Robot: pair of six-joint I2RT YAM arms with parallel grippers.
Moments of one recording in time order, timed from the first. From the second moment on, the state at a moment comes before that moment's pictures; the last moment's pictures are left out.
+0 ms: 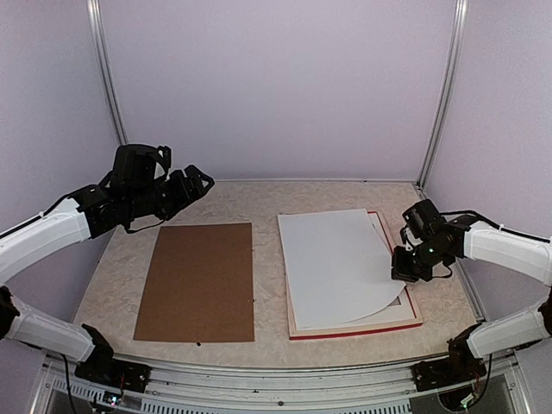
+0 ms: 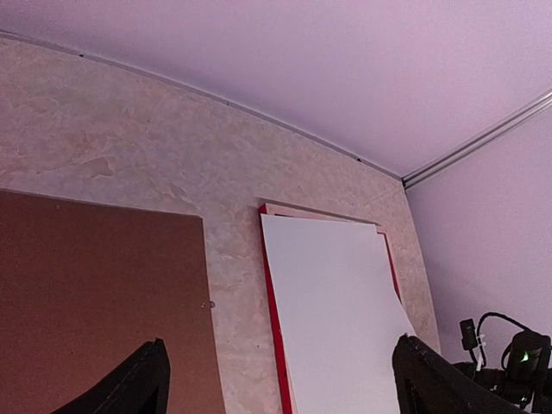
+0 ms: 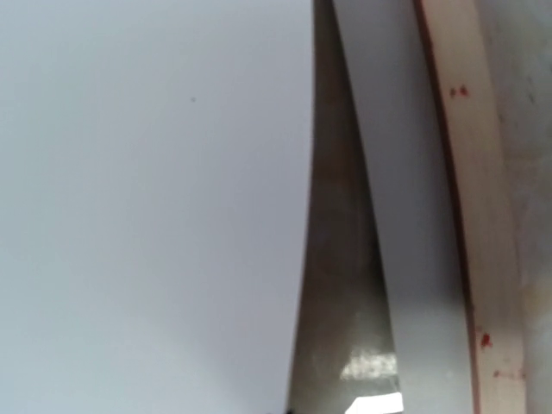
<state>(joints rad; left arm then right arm) -0.61 1.23 1.07 -0.28 -0.09 -0.78 0.42 1.24 0.77 -0.68 -0.02 0.60</state>
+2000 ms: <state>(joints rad) -0.64 1.35 1.07 -0.28 -0.14 -0.72 0.37 1.12 0.53 -0.49 -0.04 0.80</state>
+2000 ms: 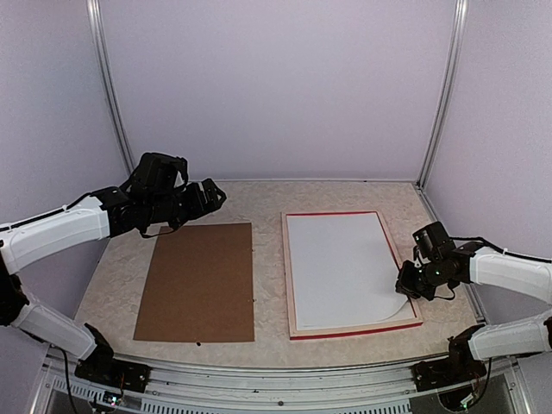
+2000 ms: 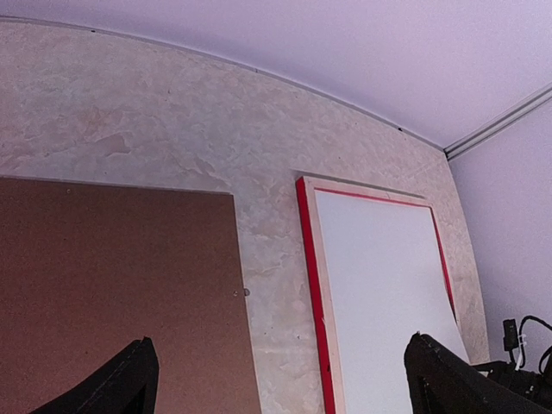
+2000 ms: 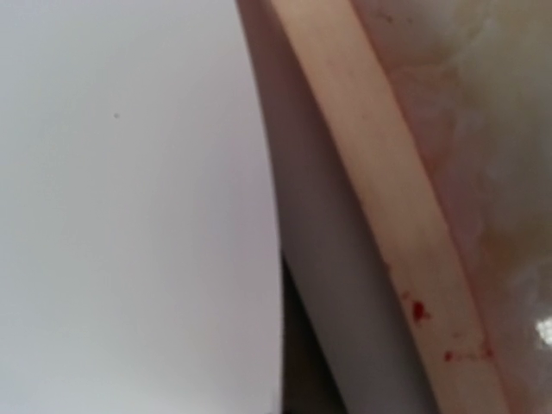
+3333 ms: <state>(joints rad) -0.64 1.35 1.07 -0.28 -0.14 -0.72 0.37 1.12 0.52 -0.48 -0.03 0.79</state>
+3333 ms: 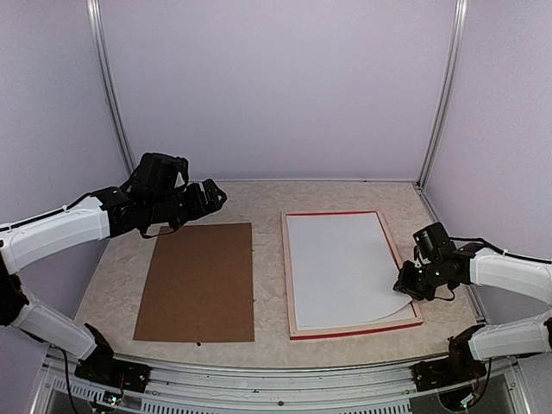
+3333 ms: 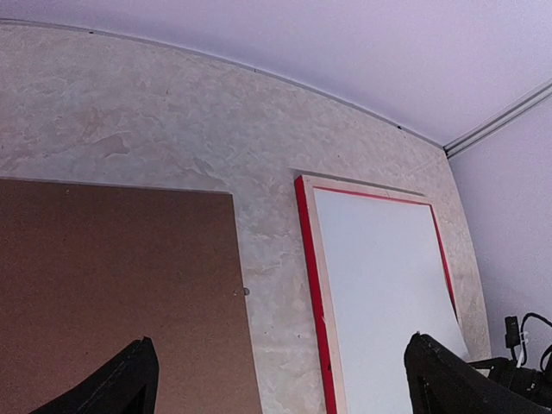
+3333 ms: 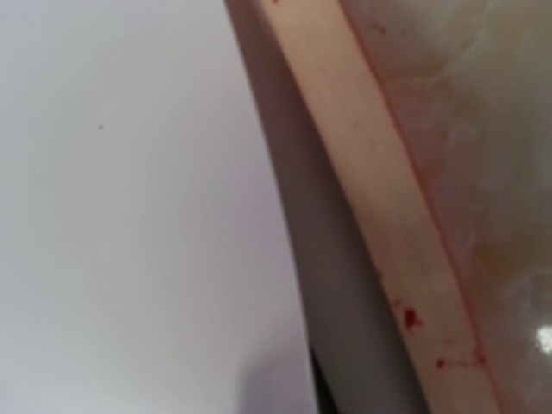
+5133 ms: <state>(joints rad) -1.19 2.03 1.42 -0.32 0.13 -0.62 0.43 1.14 0.63 -0.59 0.02 0.66</state>
